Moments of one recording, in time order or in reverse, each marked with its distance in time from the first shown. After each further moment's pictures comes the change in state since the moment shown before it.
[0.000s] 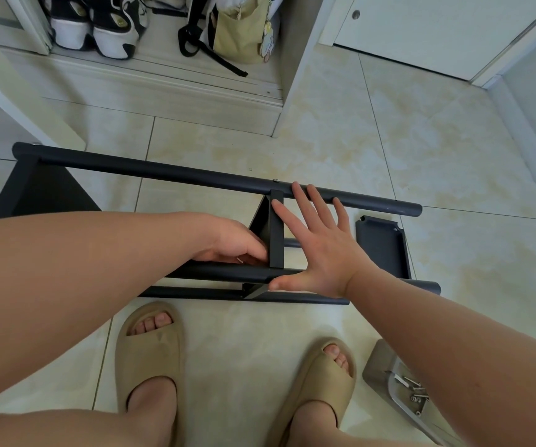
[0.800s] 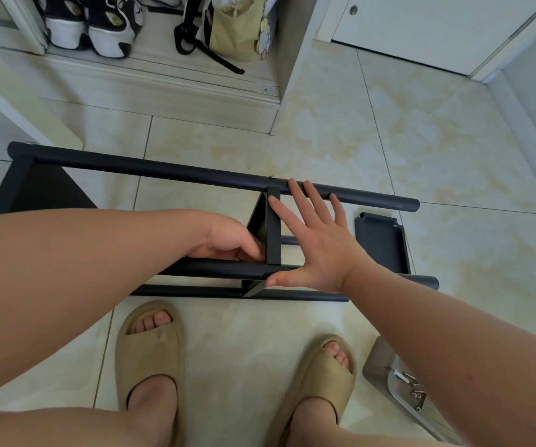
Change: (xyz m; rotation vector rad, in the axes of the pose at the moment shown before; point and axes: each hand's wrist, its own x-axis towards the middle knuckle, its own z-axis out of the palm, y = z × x) left_hand -0.003 -0.002 -0.004 -0.051 -0.139 -0.015; right_hand 0.001 0.000 0.001 0.008 0.010 0.003
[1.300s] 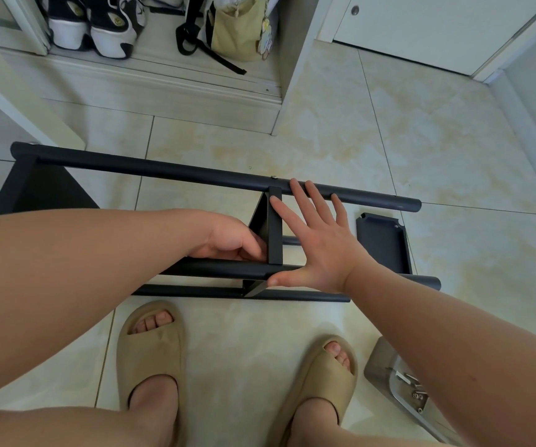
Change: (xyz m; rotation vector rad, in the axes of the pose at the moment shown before) left_hand 0.003 -0.001 -0.001 0.011 0.045 0.005; right_hand 0.000 0.000 -0.001 0.011 -0.009 -0.004
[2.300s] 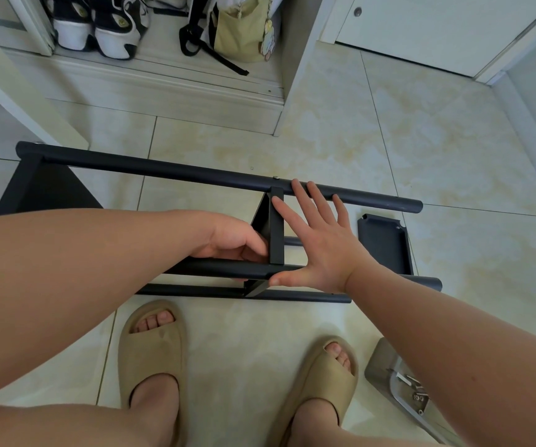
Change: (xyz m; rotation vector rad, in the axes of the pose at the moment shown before) left_hand 0.002 -0.001 0.000 -0.044 -0.041 0.000; right_hand 0.001 0.000 0.000 -0.002 0.000 0.001
